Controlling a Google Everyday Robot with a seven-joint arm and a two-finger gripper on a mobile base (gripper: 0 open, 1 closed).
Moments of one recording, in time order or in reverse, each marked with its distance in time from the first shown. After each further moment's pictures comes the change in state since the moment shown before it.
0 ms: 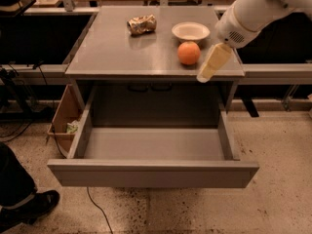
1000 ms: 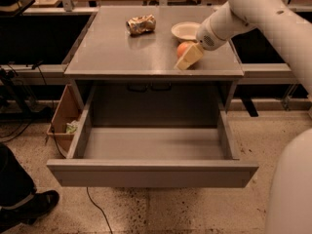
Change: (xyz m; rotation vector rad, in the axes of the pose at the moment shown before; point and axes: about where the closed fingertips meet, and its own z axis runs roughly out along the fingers) arm -0.031 -0.059 0.100 0.022 -0.146 0.171
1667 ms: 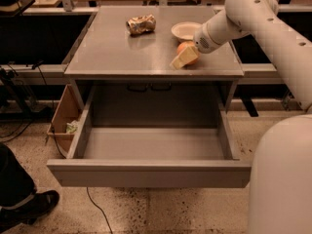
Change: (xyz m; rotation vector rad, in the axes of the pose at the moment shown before) arm 0.002 -0.011 0.035 -0.052 -0.040 0.139
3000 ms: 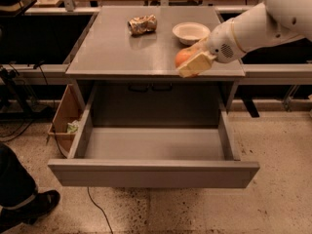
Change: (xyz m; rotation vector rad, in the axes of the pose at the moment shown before) arm 0.002 0.123 -0.109 -0.169 -0.132 -0.148
